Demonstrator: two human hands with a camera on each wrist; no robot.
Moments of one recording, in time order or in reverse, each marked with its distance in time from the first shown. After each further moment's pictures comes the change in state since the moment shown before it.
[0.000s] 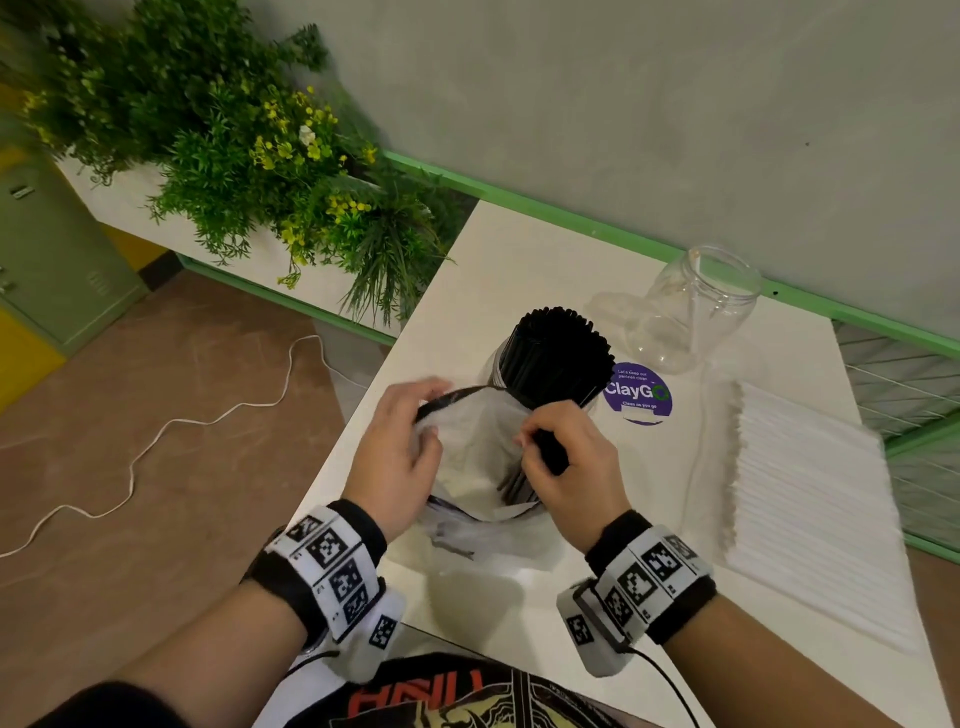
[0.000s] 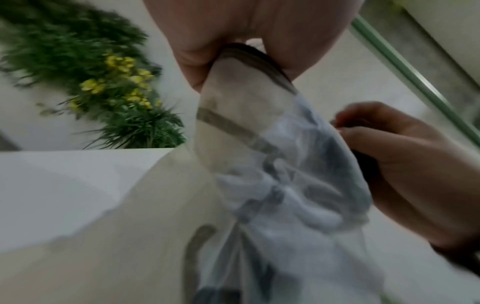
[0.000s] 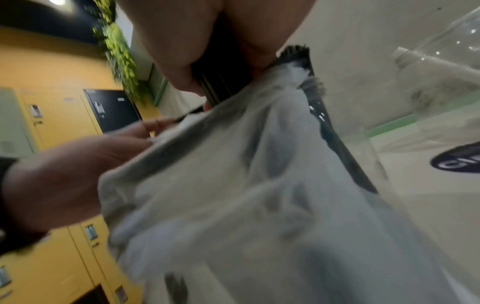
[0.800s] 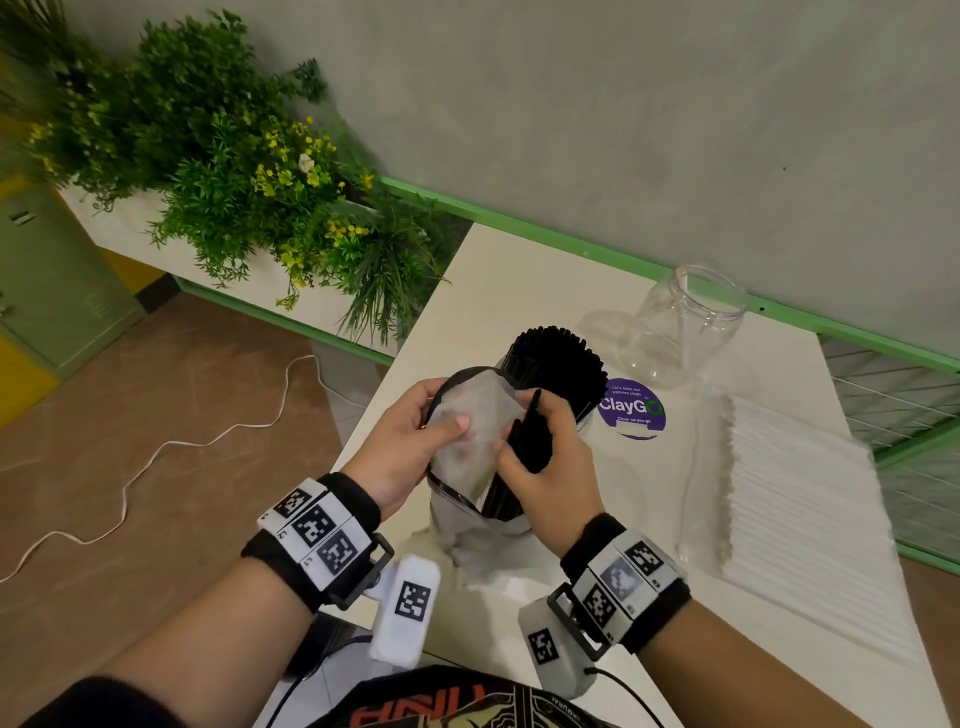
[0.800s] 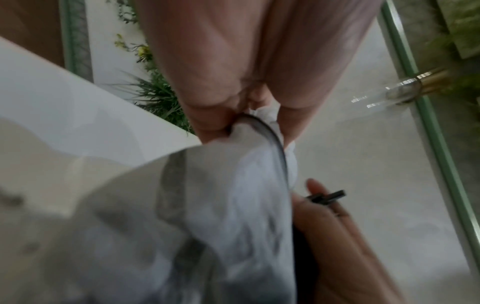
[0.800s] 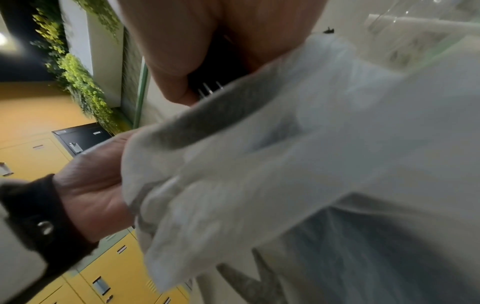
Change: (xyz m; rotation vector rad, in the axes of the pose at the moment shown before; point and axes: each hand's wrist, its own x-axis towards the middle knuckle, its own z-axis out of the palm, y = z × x) left_hand 0.034 0.018 -0.003 -0.792 -0.193 -0.497; right_hand 0.009 -0.018 0.017 0.286 0.031 0.341
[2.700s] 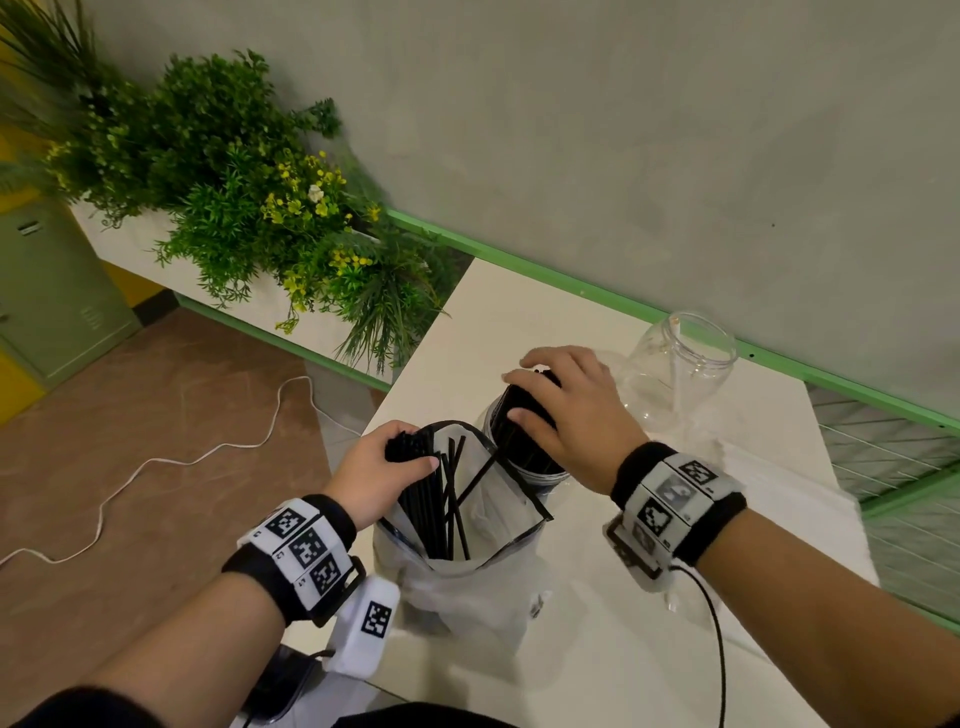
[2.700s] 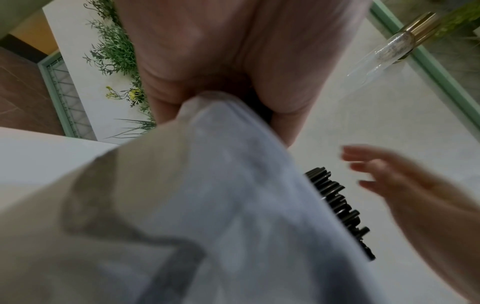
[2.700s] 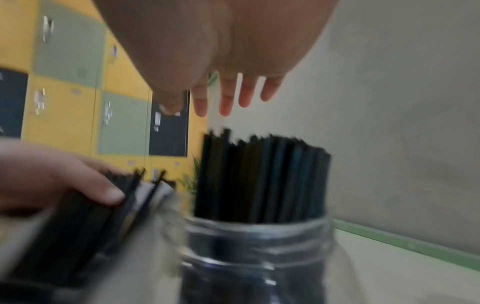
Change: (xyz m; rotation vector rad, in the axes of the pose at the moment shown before) left_hand 0.017 -0.006 -0.032 0.499 0.172 0.044; right_hand 0.095 -0.023 -0.055 -0.925 -0.310 -0.534
